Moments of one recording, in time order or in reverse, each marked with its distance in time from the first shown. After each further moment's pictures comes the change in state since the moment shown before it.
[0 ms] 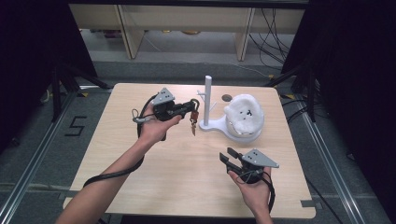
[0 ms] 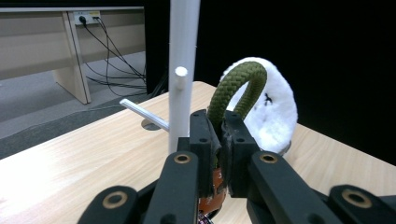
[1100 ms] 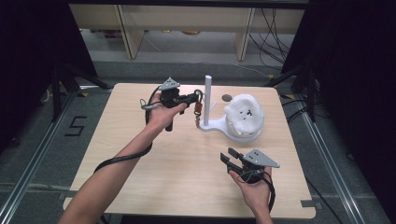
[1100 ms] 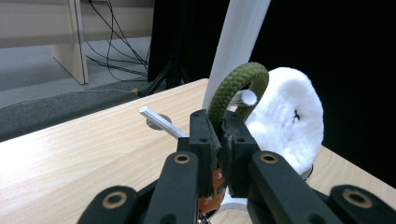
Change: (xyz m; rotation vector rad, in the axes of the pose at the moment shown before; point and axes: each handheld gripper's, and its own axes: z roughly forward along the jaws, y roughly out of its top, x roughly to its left) left arm 0.026 0.009 0.038 0.039 0.011 -0.123; right arm -0.005 -0.005 0.002 -0.002 0.008 0.032
